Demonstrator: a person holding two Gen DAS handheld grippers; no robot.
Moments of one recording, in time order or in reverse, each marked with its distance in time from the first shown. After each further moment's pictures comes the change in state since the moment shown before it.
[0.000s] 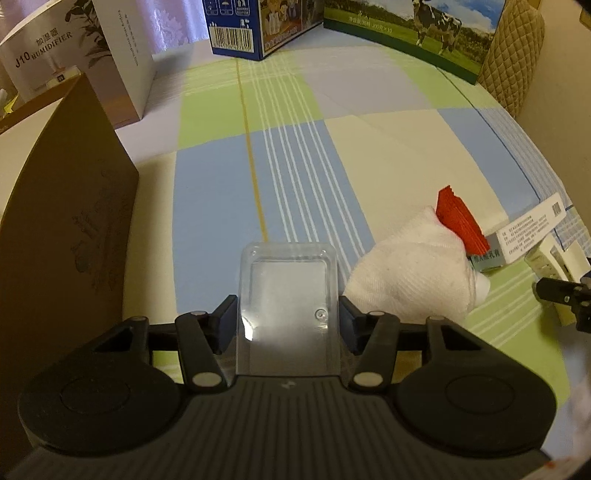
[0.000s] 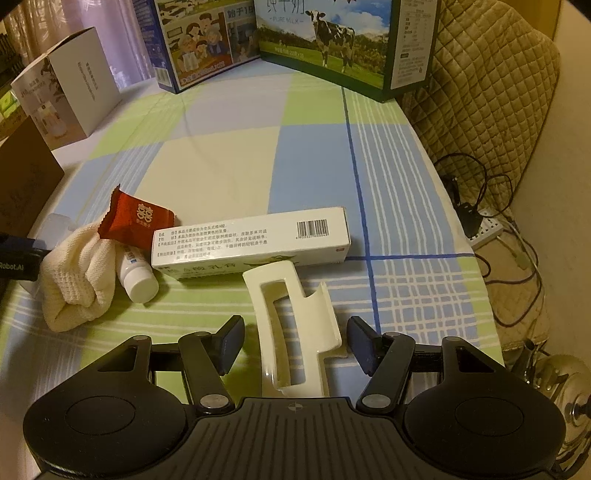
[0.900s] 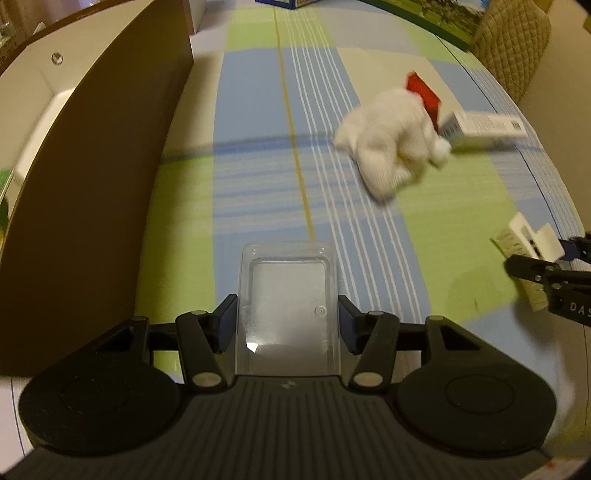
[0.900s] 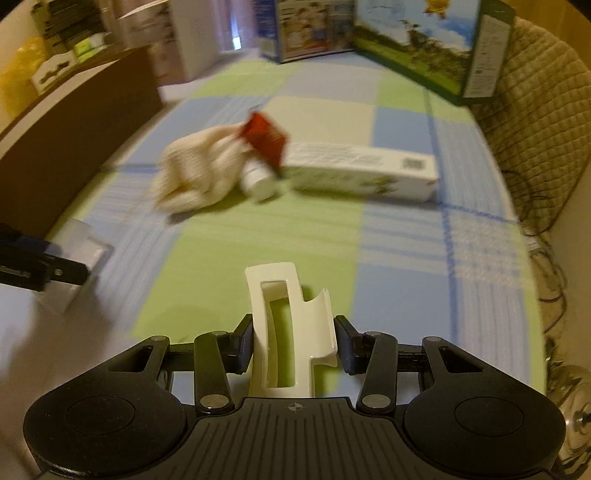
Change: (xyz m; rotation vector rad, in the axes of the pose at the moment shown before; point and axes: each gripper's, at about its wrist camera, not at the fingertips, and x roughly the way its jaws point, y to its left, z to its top) left arm -0.070 0.002 -0.121 -0.128 0.092 -0.006; right arm -0.046 0.048 -0.079 -0.211 0.011 0.142
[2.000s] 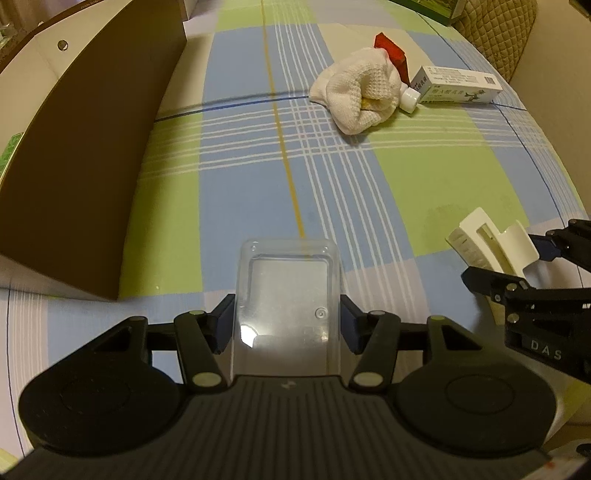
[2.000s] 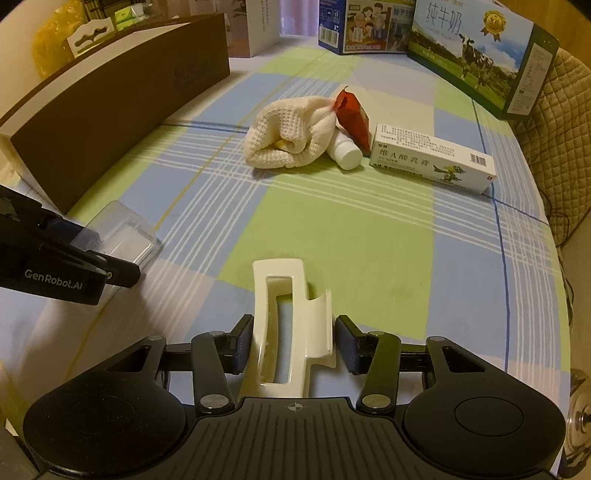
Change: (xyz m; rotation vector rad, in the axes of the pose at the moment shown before) left arm -0.014 -0.028 -0.048 0.024 0.014 0.020; right arm -0.010 0.063 -0.027 -0.104 0.023 -0.001
